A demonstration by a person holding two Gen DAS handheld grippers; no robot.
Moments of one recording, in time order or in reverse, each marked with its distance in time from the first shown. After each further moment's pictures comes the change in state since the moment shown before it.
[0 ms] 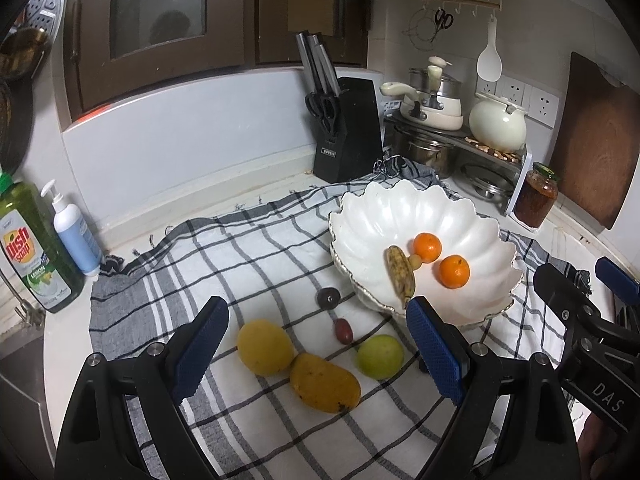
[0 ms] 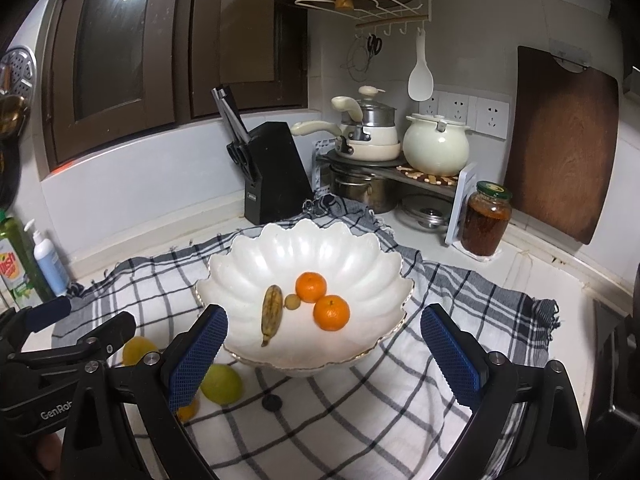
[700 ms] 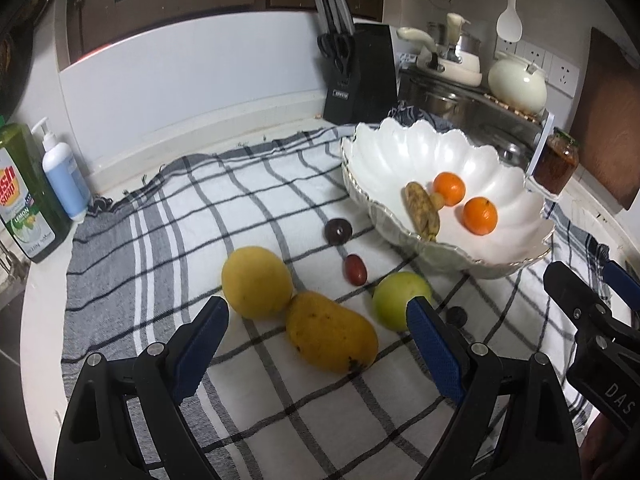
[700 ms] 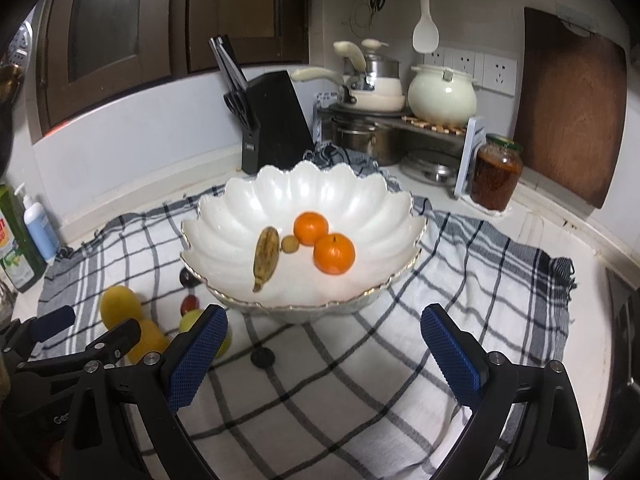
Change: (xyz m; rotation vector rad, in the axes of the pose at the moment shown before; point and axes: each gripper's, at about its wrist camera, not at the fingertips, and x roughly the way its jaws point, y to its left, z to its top) left arm 0.047 0.001 -0.054 -0.037 0.119 0.023; right arm 0.034 -0.001 -0.049 0.004 0.113 0.006
